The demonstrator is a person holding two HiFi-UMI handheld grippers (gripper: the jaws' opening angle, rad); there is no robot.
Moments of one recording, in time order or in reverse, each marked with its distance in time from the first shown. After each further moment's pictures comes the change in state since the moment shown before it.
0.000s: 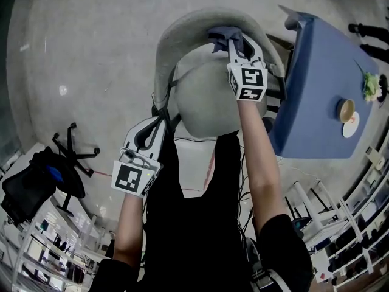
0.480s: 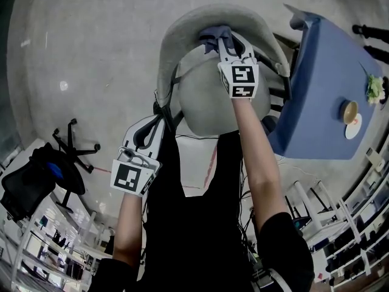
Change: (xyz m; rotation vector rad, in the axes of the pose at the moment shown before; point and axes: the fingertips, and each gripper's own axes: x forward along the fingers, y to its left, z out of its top) left arm -0.006 0.012 -0.008 -0.004 0.009 0.016; right arm 0.021 0.047 -0.010 -0.027 0.016 0.088
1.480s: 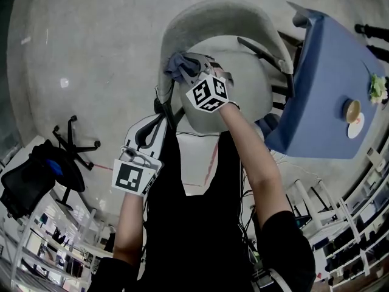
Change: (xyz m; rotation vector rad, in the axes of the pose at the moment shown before) left arm -0.002 -0.006 -0.010 0.002 0.005 -0.003; right arm -0.004 0.173 -0.065 -0.447 0.134 0.489
